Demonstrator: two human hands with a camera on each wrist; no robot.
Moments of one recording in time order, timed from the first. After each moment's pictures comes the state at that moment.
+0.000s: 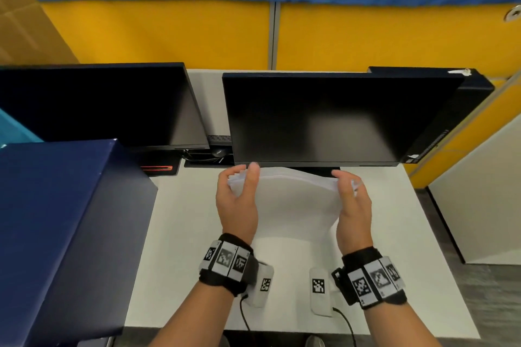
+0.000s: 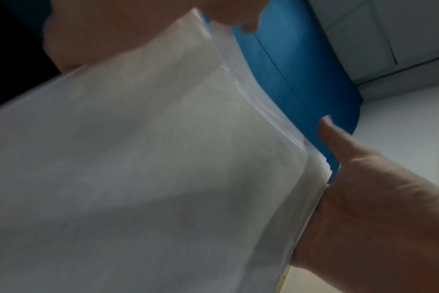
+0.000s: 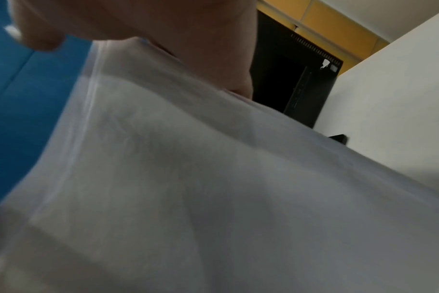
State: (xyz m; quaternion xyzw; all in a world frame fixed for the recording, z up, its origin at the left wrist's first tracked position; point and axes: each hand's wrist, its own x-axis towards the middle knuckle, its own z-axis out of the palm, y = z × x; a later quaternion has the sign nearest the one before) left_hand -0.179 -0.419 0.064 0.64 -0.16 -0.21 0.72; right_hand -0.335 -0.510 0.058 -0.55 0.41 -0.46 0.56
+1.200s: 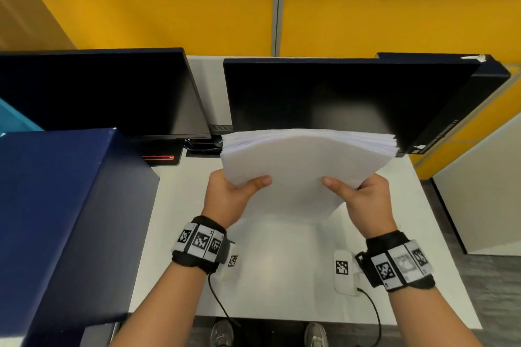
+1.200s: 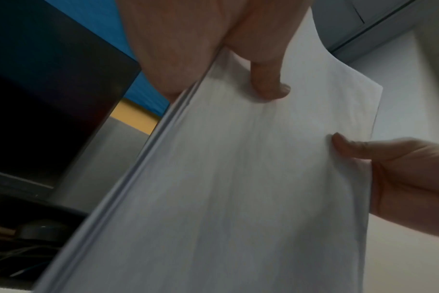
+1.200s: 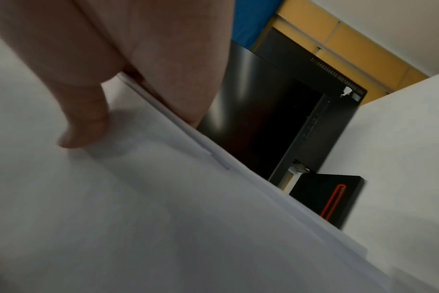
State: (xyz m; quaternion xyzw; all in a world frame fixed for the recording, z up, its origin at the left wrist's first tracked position) left_hand -0.143 -0.404 0.064 0.65 -0.31 -0.28 0.64; right_hand -0.352 -0.535 0.061 -0.63 0.34 -0.41 0.57
